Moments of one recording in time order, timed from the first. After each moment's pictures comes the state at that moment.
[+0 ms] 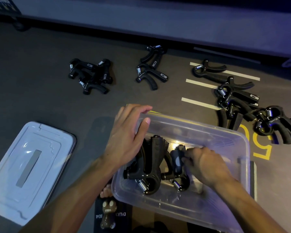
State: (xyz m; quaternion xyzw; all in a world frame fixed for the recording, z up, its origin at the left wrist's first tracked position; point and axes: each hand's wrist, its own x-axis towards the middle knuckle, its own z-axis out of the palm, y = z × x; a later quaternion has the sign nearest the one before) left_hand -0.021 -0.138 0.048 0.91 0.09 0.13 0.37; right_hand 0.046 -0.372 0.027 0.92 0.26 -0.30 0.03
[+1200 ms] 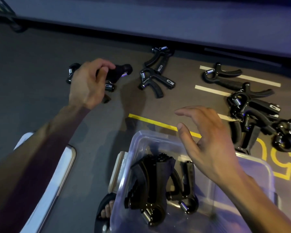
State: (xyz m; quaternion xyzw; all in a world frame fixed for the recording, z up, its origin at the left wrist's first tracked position) left_hand 0.088 0.022 0.048 0.93 0.21 0.16 0.27; right_hand 0.108 -0.303 0.074 0.88 0.32 -0.05 -0.34
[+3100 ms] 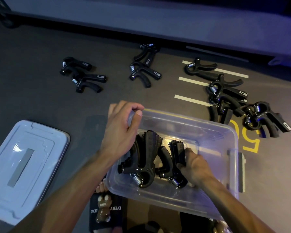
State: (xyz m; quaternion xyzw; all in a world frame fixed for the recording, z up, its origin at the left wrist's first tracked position) left_hand -0.018 -0.147 0.049 0.89 0.17 0.14 0.41; right_hand 0.021 -0.385 -0.014 0.92 0.05 -0.38 -0.09
